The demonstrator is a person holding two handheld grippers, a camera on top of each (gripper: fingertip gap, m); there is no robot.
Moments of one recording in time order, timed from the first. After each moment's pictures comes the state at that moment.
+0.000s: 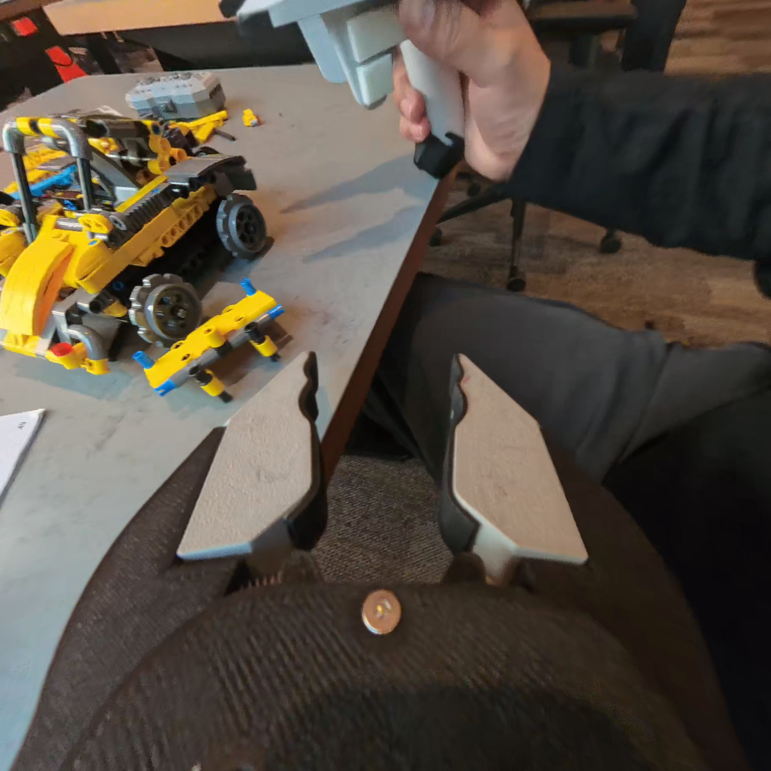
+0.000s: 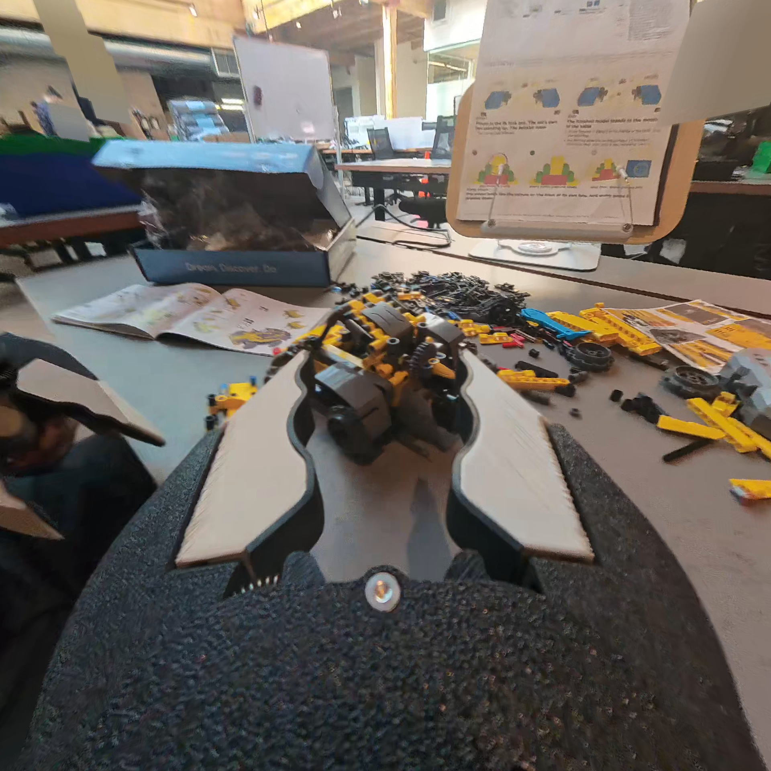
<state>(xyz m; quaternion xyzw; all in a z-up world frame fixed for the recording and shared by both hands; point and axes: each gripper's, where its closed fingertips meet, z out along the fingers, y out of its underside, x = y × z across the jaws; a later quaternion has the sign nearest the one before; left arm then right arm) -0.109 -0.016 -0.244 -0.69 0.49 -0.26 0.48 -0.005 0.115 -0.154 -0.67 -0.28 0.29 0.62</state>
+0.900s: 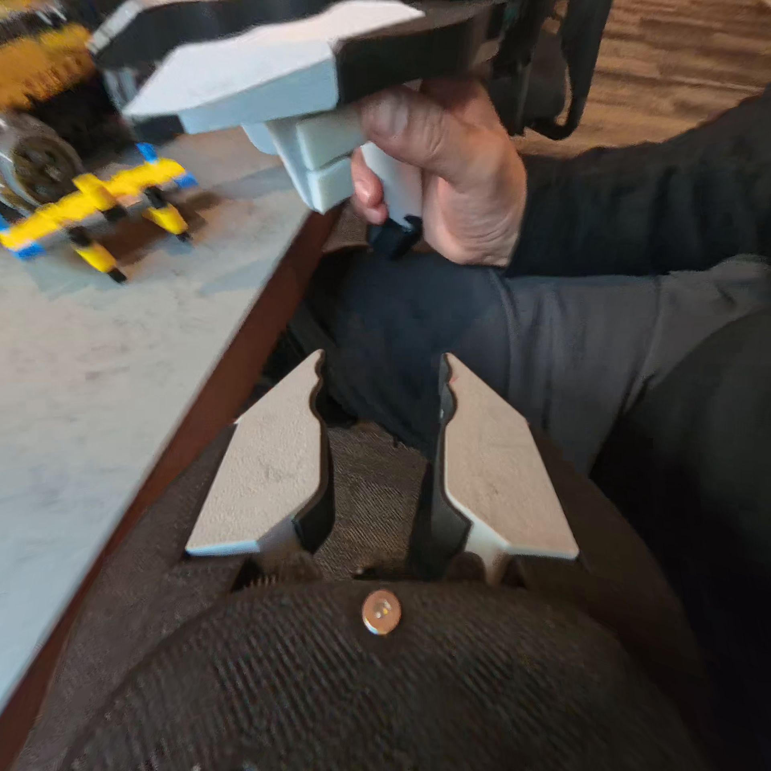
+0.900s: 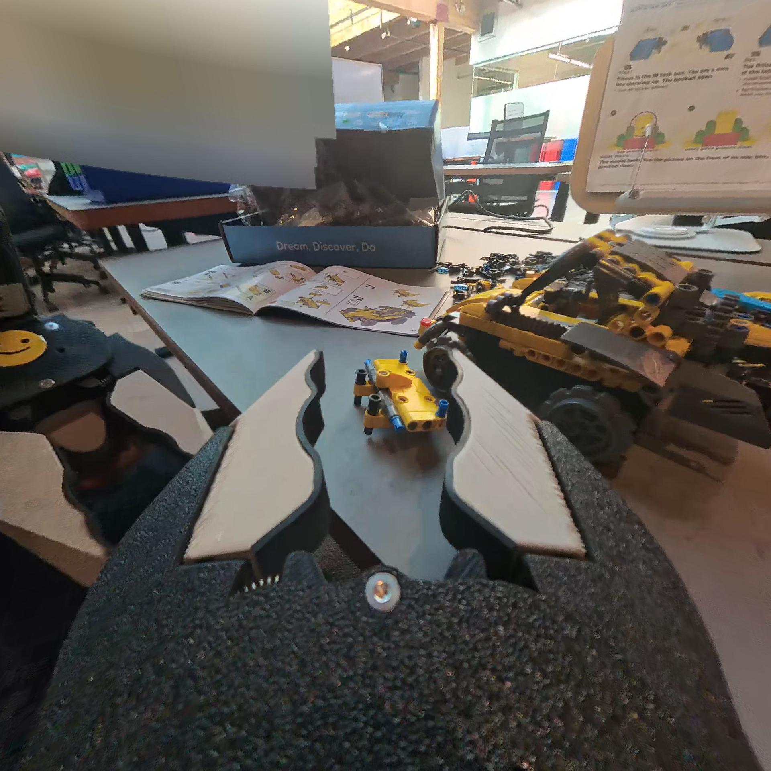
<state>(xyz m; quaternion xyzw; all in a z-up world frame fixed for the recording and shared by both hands) -0.132 -0.056 -0.281 -0.70 0.49 -0.31 0.42 -0.123 0.052 -0.203 -0.65 -0.30 0.32 0.62</state>
